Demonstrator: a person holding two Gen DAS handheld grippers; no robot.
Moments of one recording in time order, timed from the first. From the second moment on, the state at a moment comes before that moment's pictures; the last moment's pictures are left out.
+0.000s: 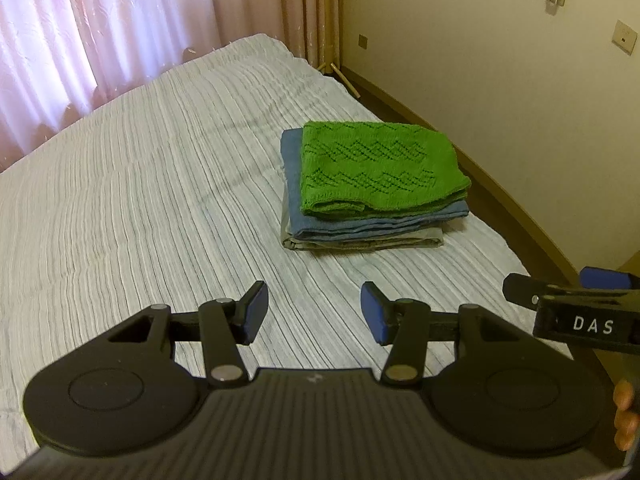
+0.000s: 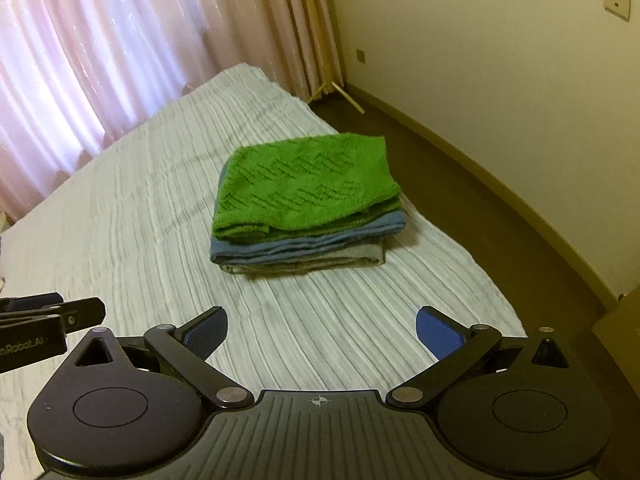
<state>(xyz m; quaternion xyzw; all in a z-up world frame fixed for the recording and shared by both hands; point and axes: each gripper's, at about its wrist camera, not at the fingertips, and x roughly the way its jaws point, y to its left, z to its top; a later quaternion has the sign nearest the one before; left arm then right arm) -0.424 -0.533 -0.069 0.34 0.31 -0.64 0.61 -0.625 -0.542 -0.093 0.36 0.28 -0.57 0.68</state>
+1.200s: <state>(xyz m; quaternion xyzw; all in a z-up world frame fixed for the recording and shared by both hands) -0.438 -0.573 -0.121 0.38 0.34 -0.62 0.60 -0.635 -0.585 -0.140 0.40 0.33 -0.55 0.65</state>
